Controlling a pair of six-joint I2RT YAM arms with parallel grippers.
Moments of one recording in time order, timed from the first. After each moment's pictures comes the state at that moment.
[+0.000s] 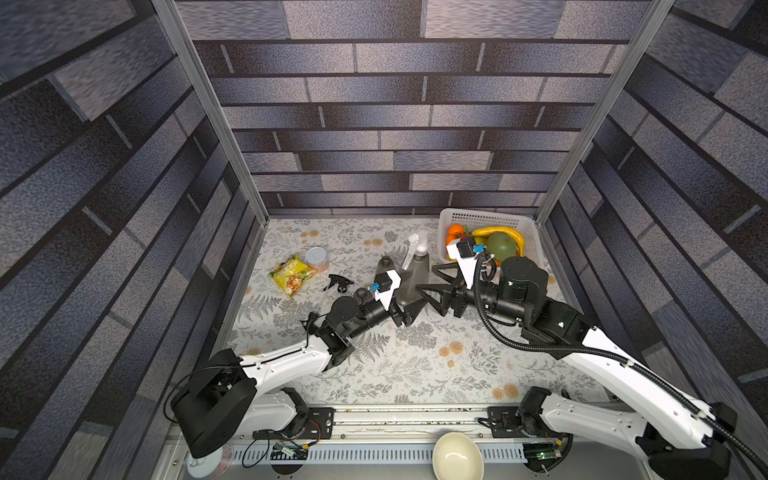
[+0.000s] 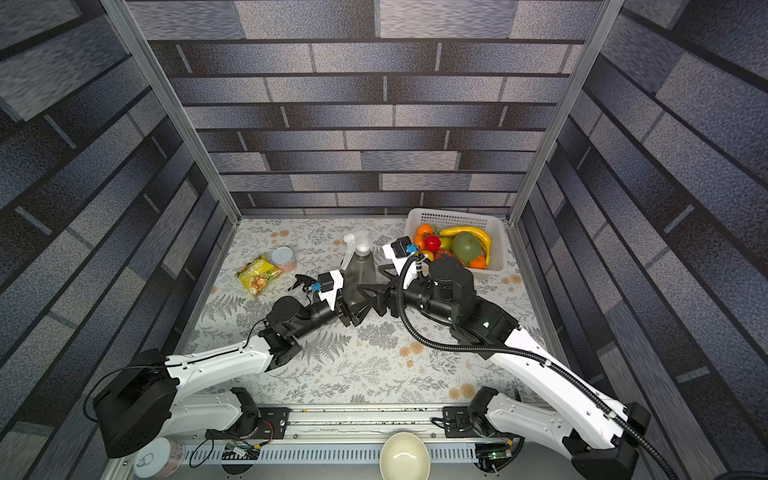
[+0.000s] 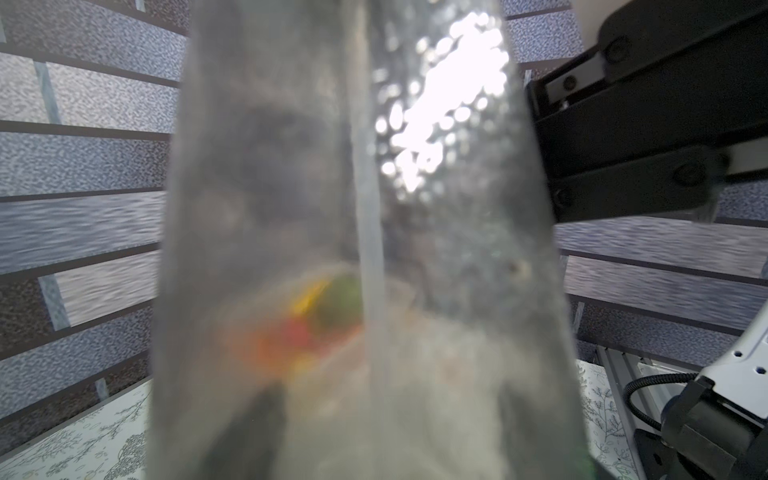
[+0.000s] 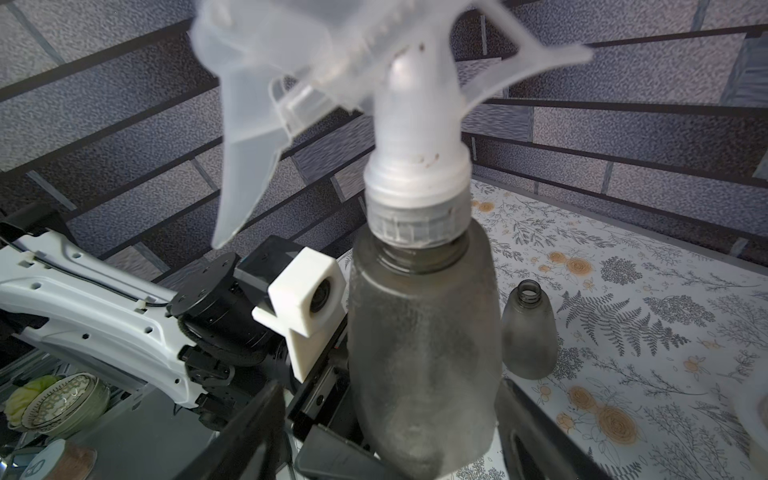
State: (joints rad) left arm -0.80 1.25 0.51 0.96 0.28 -0.06; right arm 0.85 0.97 1.09 -0.34 -0.24 0.23
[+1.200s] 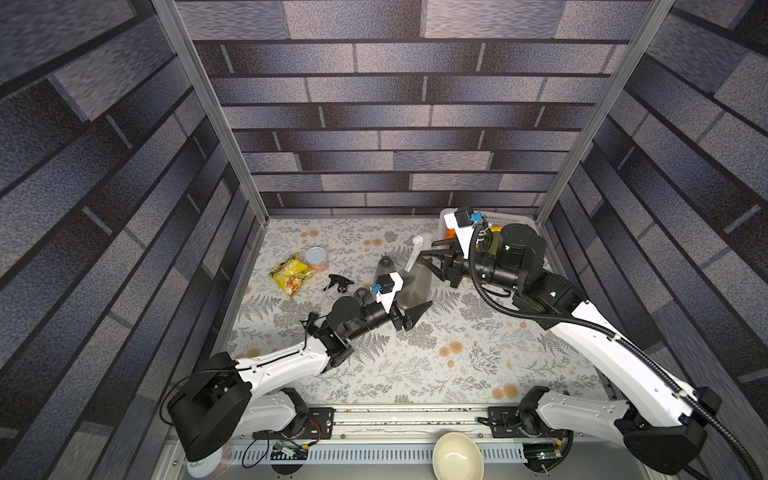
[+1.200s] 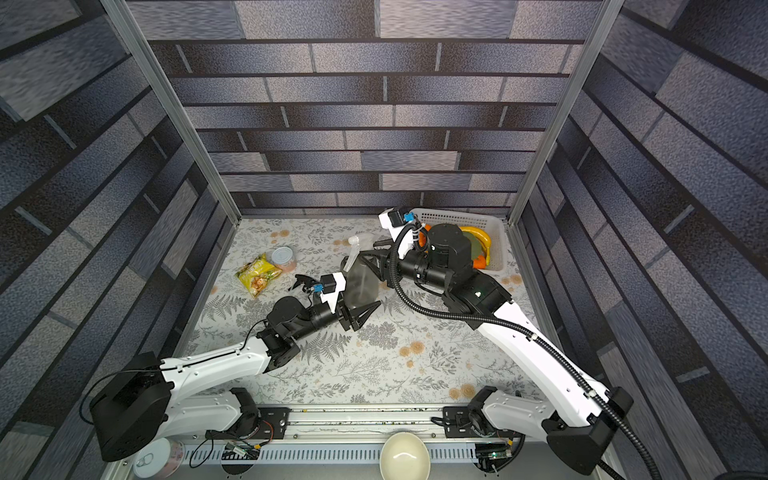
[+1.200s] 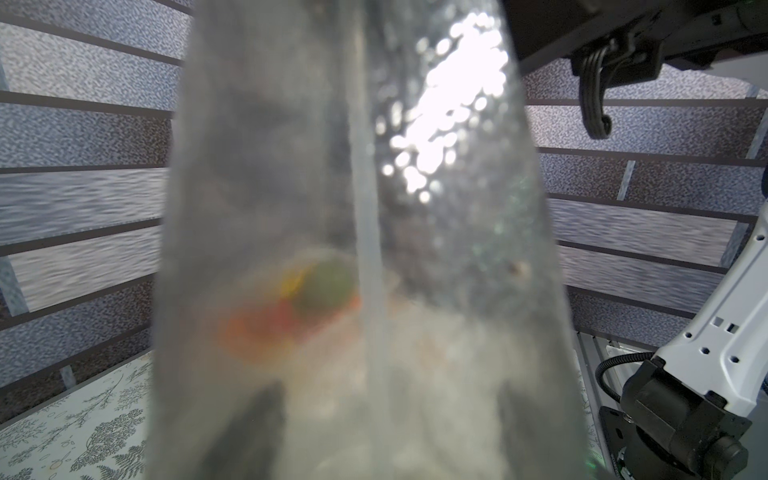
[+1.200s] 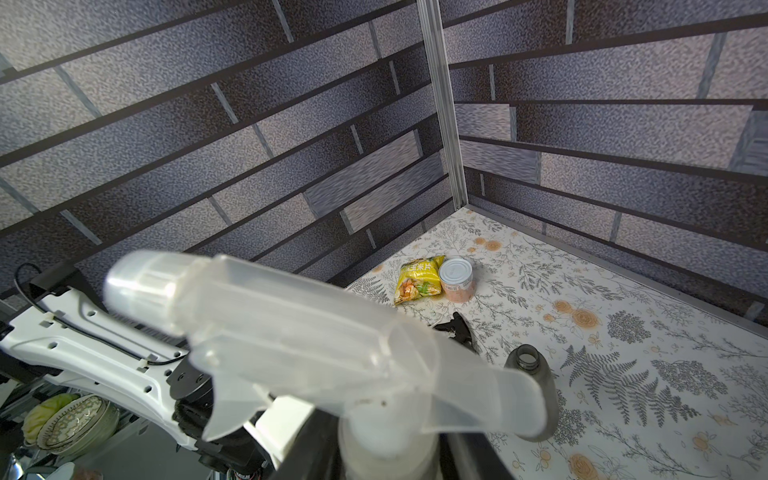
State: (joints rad) left arm -0.82 1.22 0.52 0.88 0.31 -0.08; right arm 0.71 1.15 1.31 -0.32 -0.41 0.23
